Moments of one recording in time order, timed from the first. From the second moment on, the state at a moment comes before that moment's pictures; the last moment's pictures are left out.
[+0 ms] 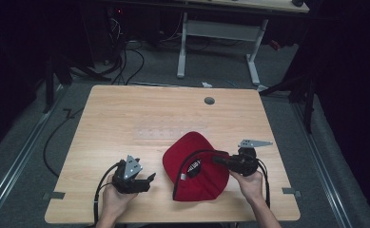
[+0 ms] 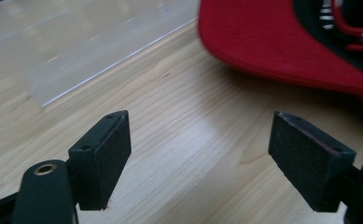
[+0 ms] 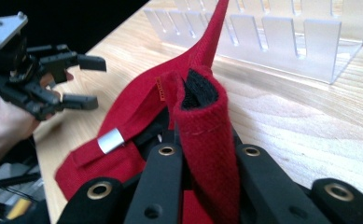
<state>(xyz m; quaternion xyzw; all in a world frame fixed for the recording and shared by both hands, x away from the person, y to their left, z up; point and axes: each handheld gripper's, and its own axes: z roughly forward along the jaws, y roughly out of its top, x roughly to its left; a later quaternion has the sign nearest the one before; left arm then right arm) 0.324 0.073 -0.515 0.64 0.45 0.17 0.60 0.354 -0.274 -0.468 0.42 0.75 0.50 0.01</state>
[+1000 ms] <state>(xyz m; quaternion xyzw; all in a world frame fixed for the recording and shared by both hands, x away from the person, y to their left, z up) 0.310 0.030 -0.504 0.68 0.36 0.18 0.61 0.370 -0.262 -0.445 0.45 0.75 0.49 -0.06</state>
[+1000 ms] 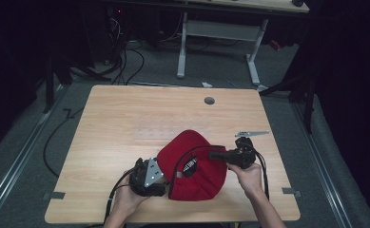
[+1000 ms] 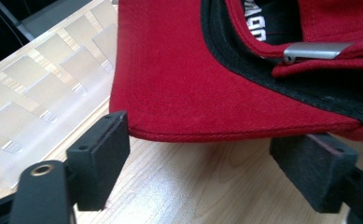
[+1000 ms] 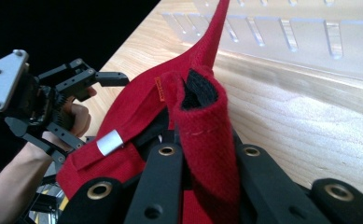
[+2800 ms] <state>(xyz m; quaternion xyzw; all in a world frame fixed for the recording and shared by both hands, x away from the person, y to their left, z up) 0.307 0.036 -0.484 0.70 0.33 0.18 0.61 0.382 -0.244 -0.437 0.43 0.75 0.49 -0.10</state>
